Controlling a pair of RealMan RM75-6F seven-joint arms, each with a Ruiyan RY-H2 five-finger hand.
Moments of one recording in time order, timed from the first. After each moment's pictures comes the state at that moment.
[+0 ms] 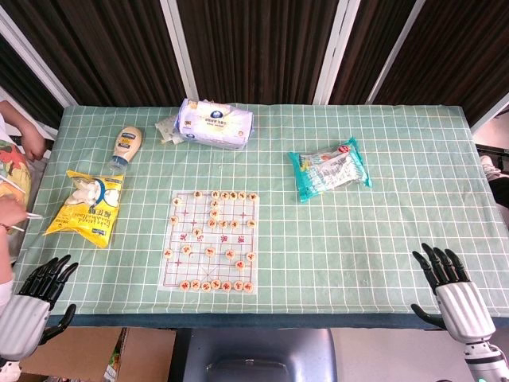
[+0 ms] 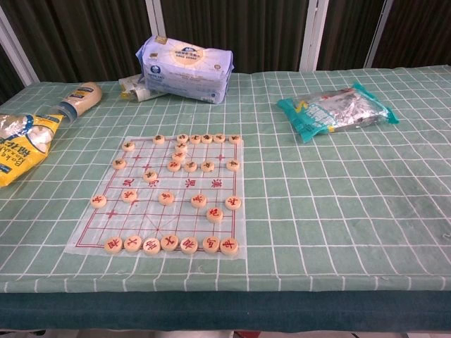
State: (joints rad) left arm -0.04 -1.11 0.08 -1.55 1.80 1.64 0.00; right arm 0.01 -1.14 -0.05 -1.56 -1.69 1.55 -0.09
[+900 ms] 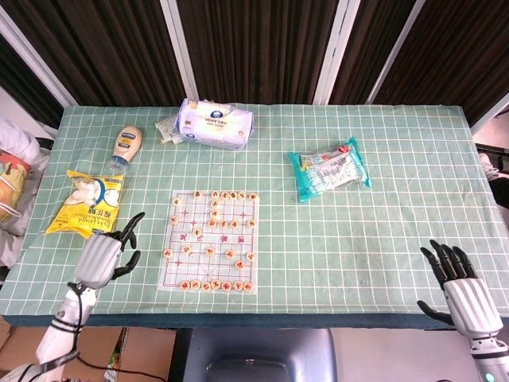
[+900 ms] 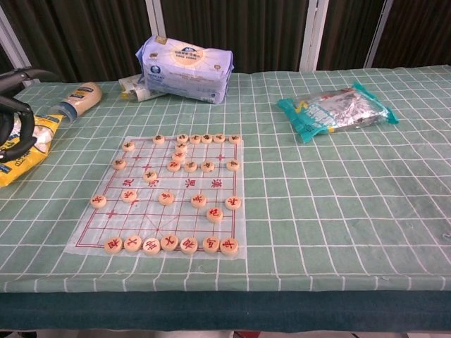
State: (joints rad) left arm -0.36 -1.39 -0.17 -1.53 1.55 1.27 0.08; right arm 0.03 -1.13 -0.03 -1.54 -1.64 1.51 -0.03
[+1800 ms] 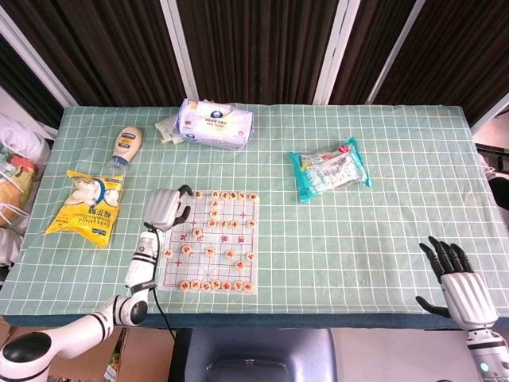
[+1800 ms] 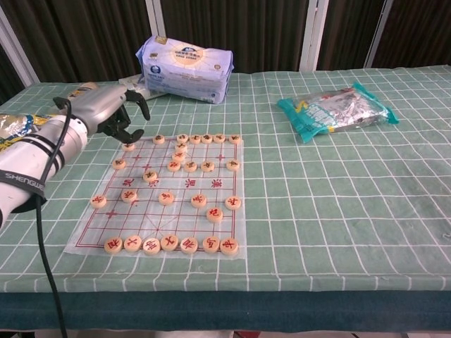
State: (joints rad) left arm -0.79 -1.87 -0.35 -0.91 1.19 0.98 0.19; right arm 0.06 -1.13 -0.02 -1.54 -1.58 1.44 -0.03
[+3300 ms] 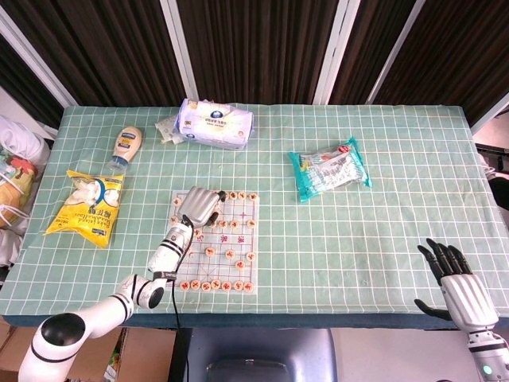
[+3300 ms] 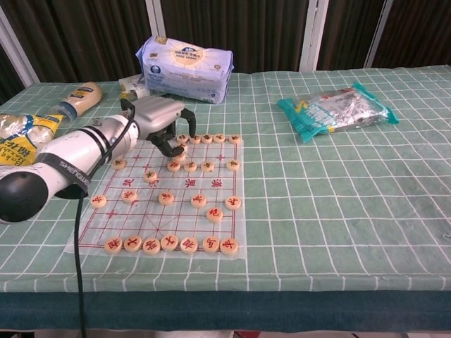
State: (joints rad) left arm -0.99 -1.92 -0.26 -0.75 1.24 0.76 0.19; right arm 0.06 -1.11 -0.04 -1.55 -1.60 1.44 0.02
